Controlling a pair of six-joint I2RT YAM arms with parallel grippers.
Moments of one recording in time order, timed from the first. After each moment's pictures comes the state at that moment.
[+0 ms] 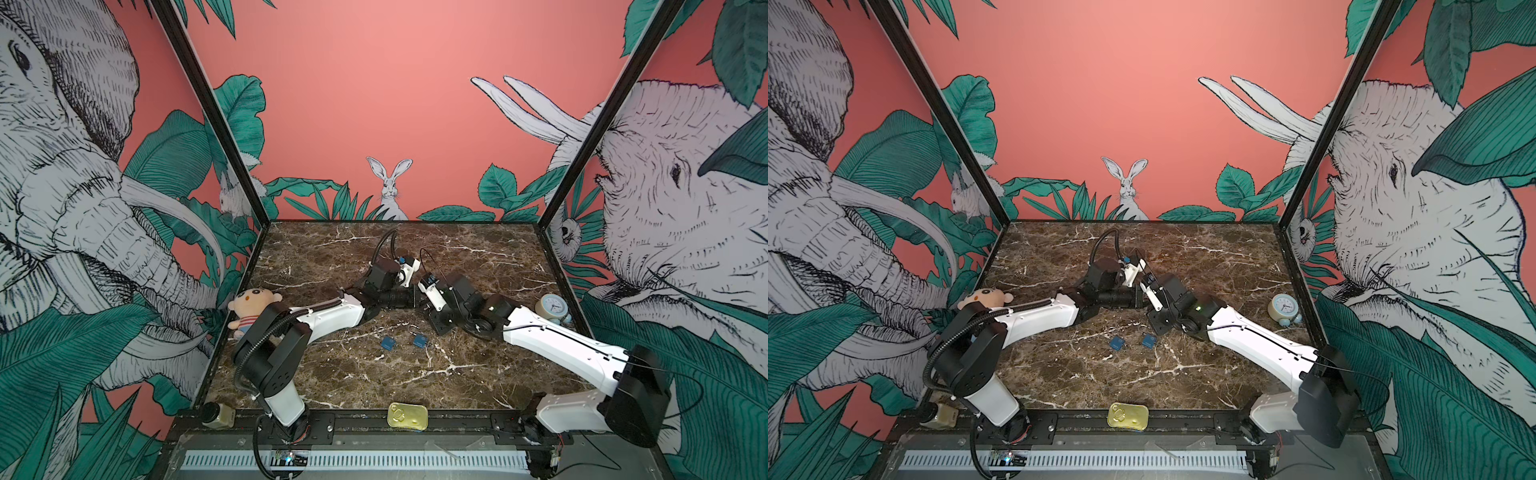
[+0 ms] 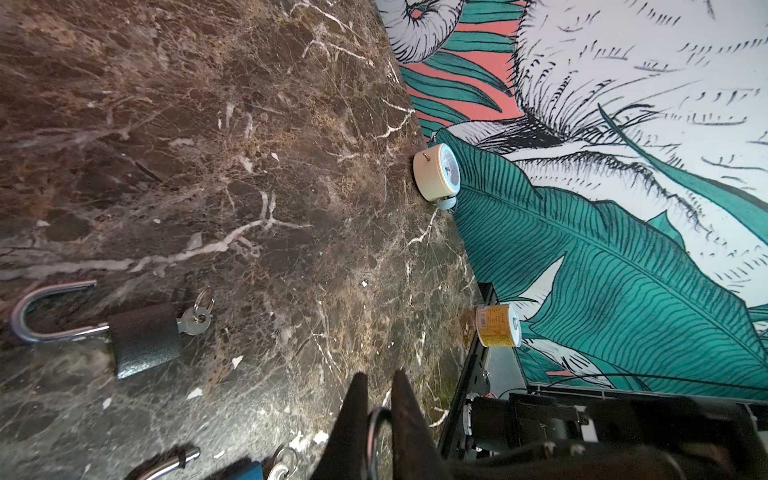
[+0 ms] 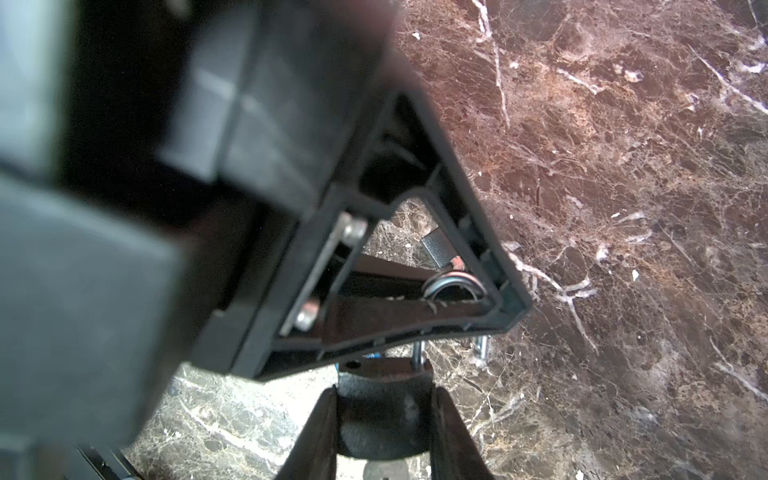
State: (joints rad) left arm -0.73 1.67 0.98 0.18 0.57 -0.72; right arm 0.83 1.34 1.02 -0.58 0.04 0.12
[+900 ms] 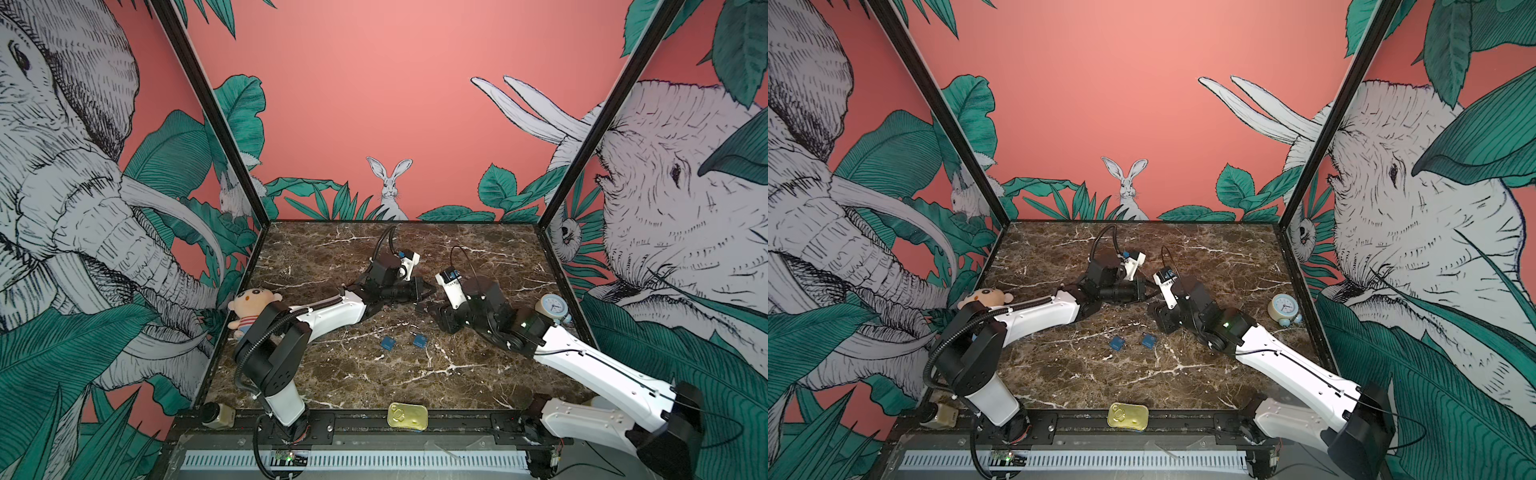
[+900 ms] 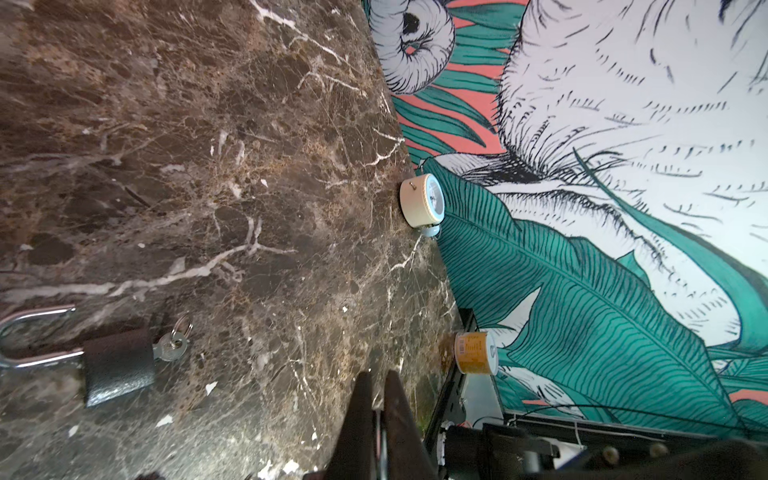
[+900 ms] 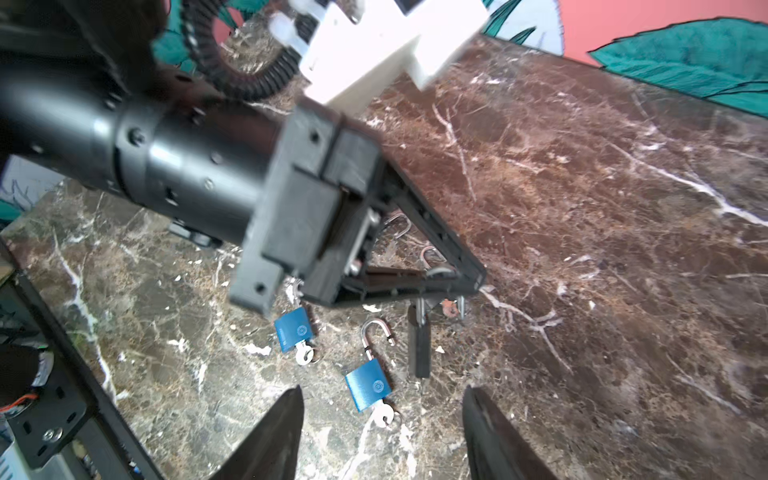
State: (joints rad) left arm -0.73 1.67 1.04 0.20 0.54 -0.83; right arm 0.80 1.09 0.91 -0.46 0.05 0.20
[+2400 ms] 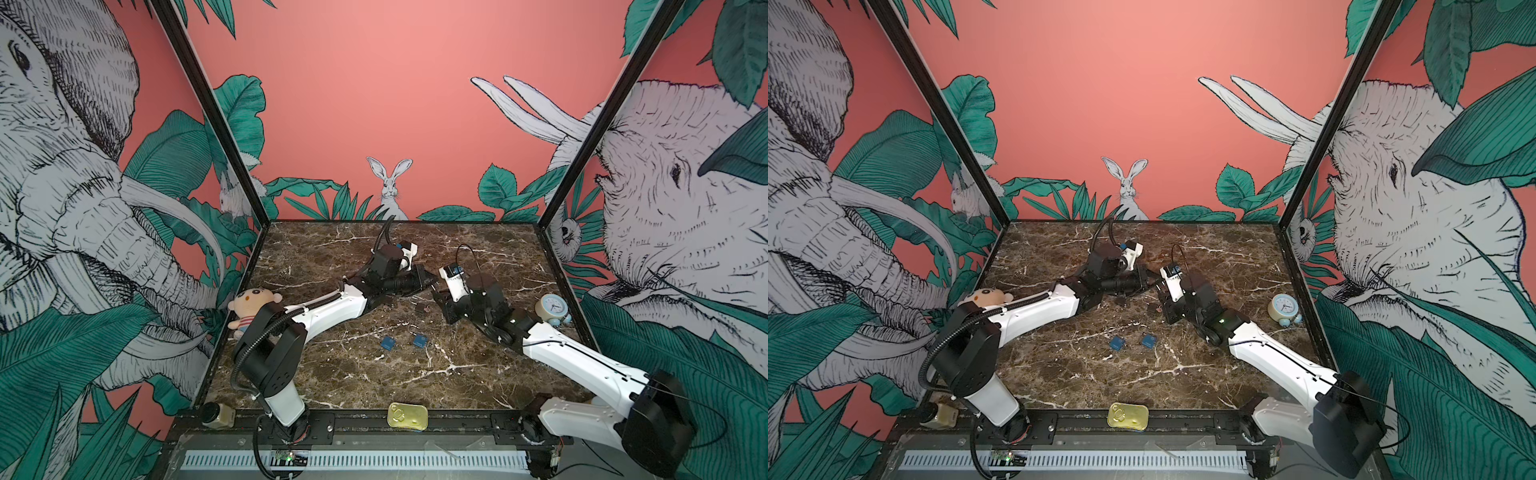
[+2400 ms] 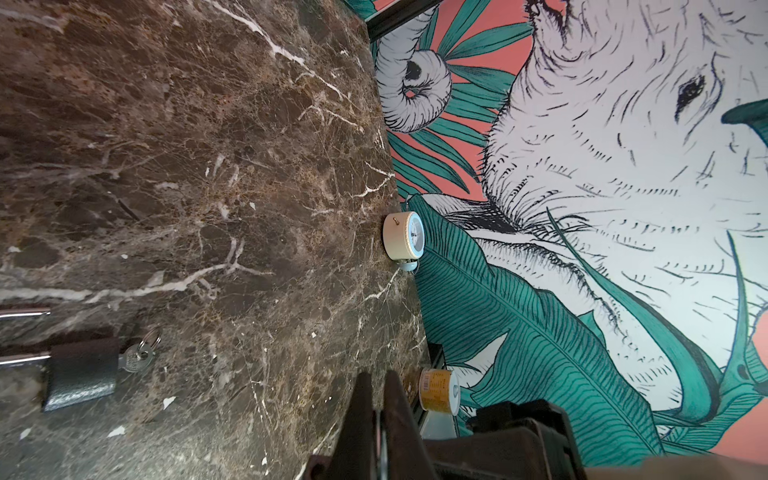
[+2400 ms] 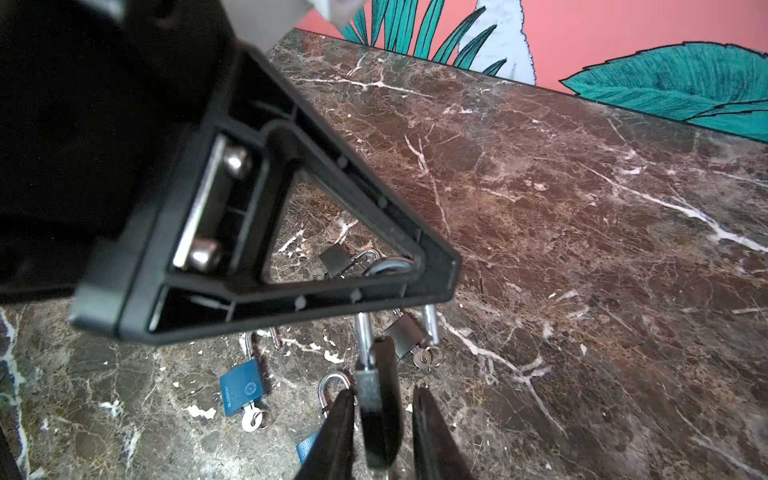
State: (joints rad) left arm -0.74 1.67 1.13 0.13 0.48 -0.98; right arm 0.67 1.19 0.78 -0.15 -0.05 0.12
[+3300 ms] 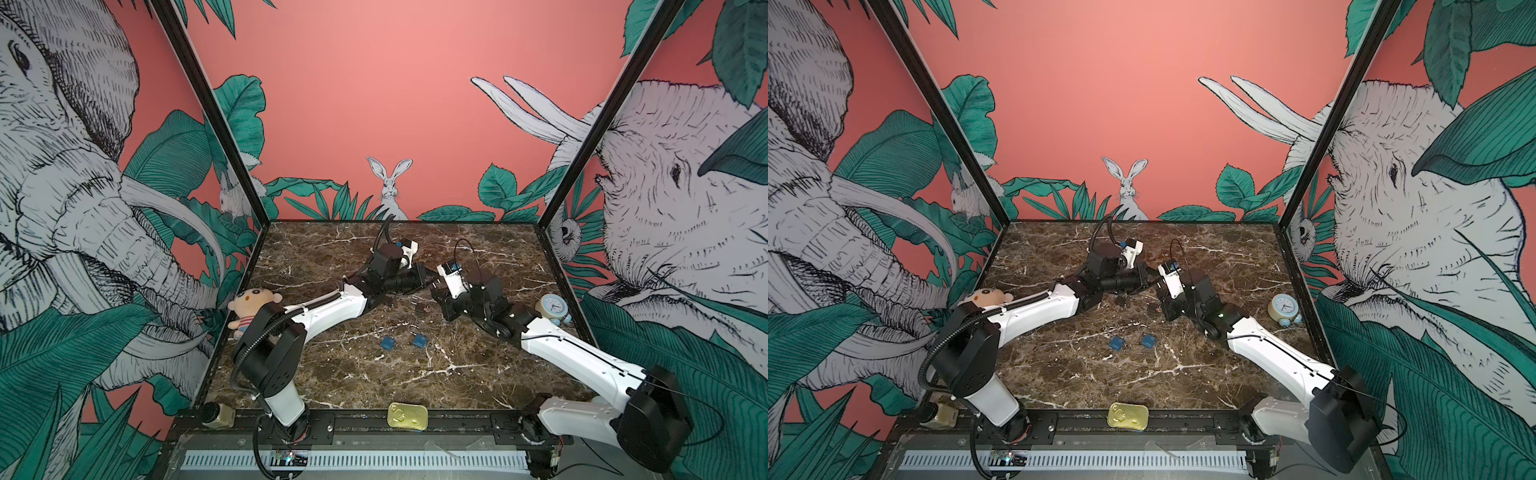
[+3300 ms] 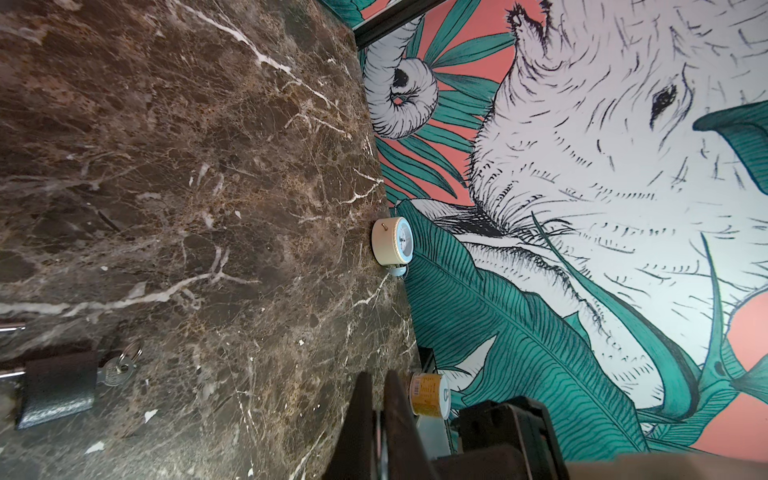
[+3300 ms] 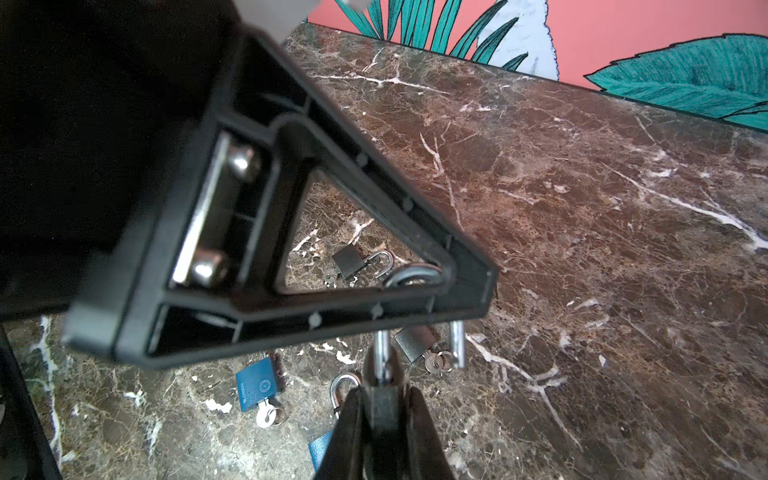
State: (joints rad) left arm -0.73 1.66 1.13 0.15 0.48 -0.98; right arm 0.65 1.21 0.83 -0.20 -0.11 0.12
